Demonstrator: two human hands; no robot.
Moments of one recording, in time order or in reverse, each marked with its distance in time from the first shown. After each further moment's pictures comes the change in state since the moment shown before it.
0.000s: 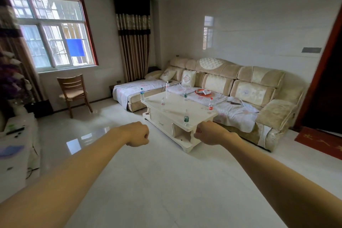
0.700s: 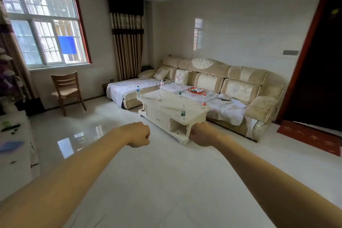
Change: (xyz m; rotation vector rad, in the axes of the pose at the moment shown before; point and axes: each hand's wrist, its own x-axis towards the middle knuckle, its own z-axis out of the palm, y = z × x) left_hand -0.159 -0.049 0.041 0.037 0.039 0.065; right_hand -0.119 -0.133 0.042 -0.010 0.059 0.026
